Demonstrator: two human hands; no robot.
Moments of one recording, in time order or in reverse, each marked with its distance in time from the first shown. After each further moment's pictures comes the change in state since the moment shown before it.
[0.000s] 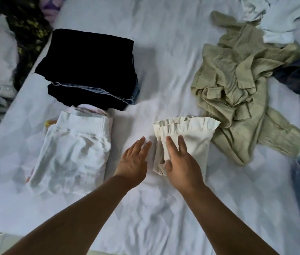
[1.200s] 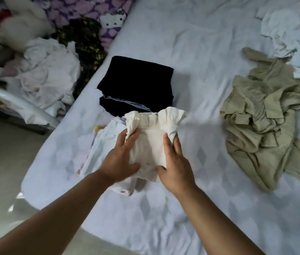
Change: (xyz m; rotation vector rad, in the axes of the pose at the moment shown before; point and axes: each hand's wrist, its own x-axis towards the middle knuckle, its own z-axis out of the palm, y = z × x) left_hand -0.066 -0.041 -0.139 -0.197 0.165 -0.209; right_hand -0.010 -0.110 -0.035 0.176 0.036 -0.229
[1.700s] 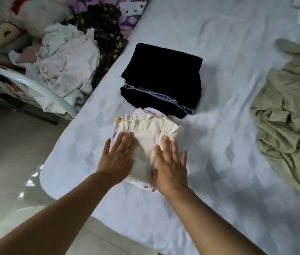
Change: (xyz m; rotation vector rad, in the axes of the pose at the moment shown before) left_hand -0.021 -0.095 -0.007 0.588 -0.123 0.019; right_hand 0.021 -0.038 0.108 -0.383 -0.134 -0.011
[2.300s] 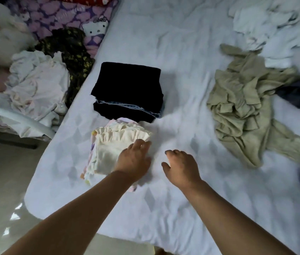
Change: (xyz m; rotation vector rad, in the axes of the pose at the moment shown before) left_hand 0.015 0.116 -0.059 -0.205 0.030 0.086; right_hand -0.051 0.080 -0.065 0.071 0.134 0.094
